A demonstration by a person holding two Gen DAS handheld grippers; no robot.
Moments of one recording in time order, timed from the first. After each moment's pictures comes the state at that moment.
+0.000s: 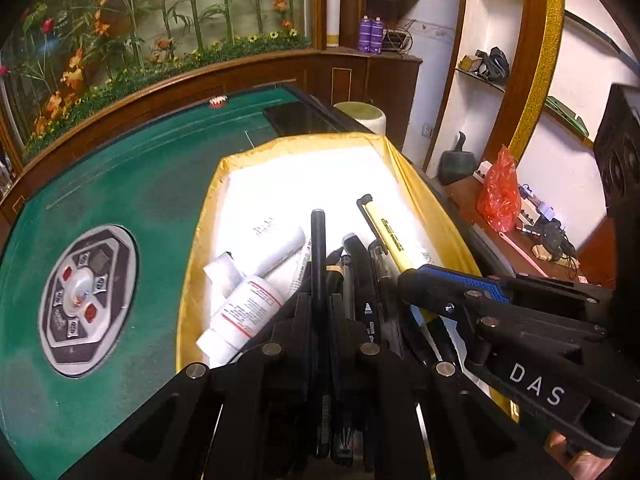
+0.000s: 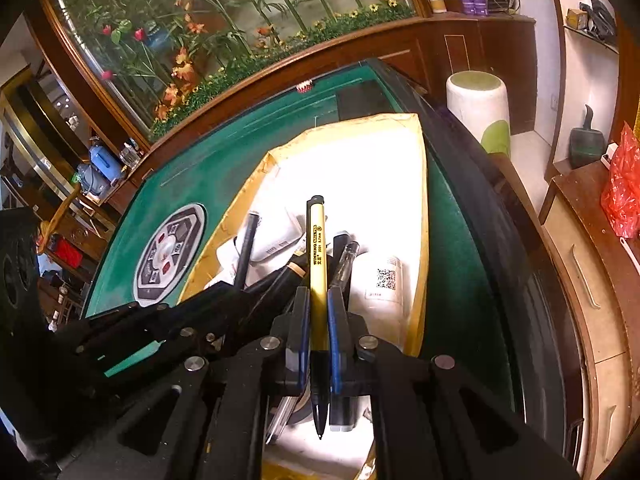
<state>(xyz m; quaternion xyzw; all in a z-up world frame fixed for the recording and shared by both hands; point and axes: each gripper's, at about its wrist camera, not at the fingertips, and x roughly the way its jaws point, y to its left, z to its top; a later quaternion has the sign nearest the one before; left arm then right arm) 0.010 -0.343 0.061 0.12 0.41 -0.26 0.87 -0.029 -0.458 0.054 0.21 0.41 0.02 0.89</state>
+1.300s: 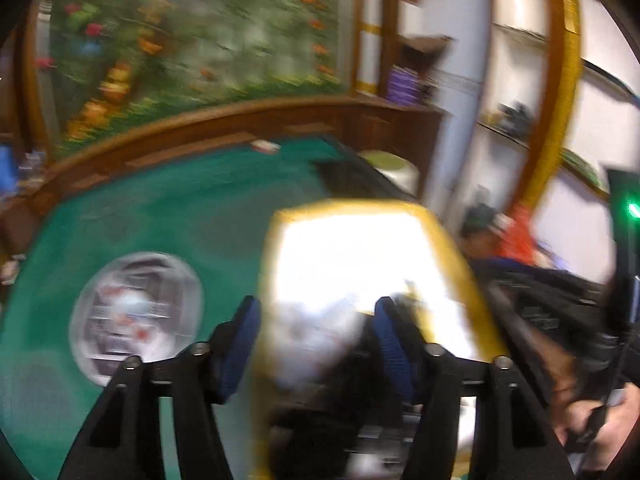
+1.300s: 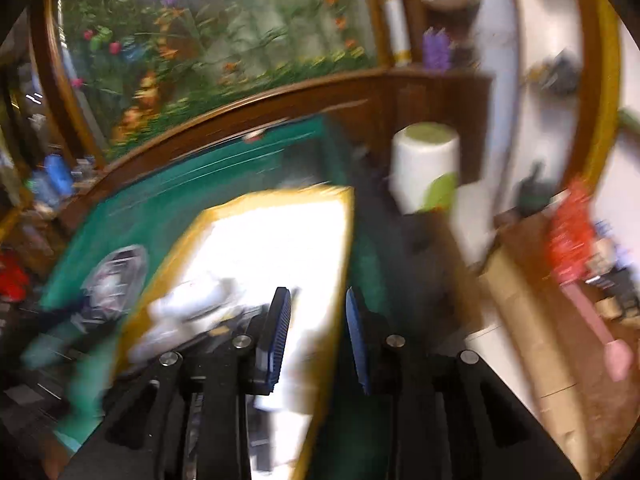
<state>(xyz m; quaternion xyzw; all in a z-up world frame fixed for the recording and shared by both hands) 0.015 -0.284 0.106 0.06 0.33 -0.19 0.92 -0.031 -0.486 0.078 0.11 0.34 -0.12 0.93</state>
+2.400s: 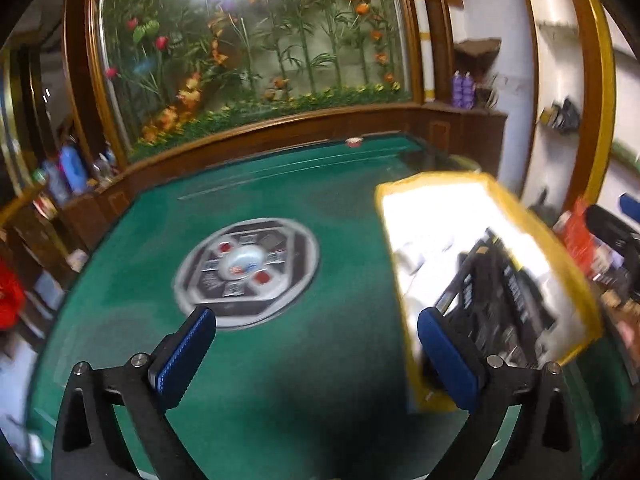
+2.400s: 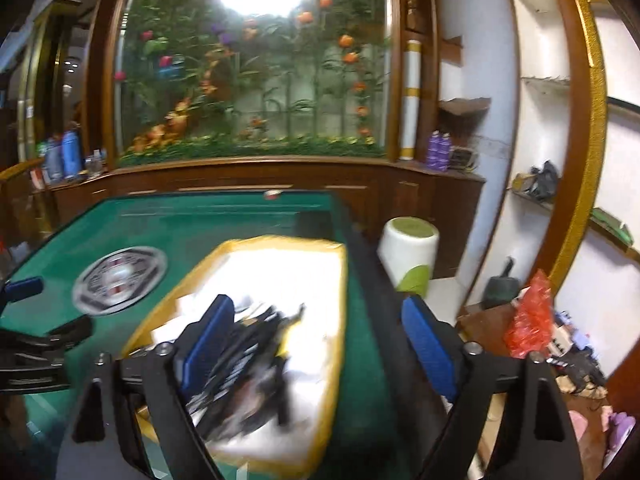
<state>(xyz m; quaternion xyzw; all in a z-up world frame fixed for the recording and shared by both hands) -0.044 -0.214 0.084 0.12 0.30 -0.09 0.94 -0.114 -0.407 0.102 0.00 0.23 -0.10 0.97</state>
